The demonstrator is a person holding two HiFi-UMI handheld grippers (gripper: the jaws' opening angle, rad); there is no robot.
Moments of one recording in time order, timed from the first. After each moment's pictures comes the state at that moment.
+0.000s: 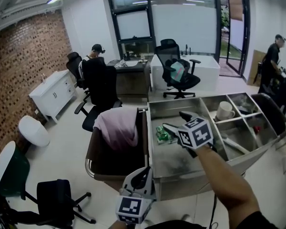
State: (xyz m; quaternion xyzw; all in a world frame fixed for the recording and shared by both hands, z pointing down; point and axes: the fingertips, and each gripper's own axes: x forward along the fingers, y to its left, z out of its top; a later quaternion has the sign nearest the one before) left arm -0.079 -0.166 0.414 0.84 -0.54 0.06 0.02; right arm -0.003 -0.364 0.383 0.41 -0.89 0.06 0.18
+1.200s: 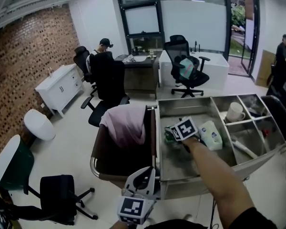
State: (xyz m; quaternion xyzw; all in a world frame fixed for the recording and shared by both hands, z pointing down) left arm -0.098 -0.178 0.417 0.83 -0.55 0.06 0.04; right arm -0.041 -0.447 0.514 0.40 -0.85 0.11 0.31
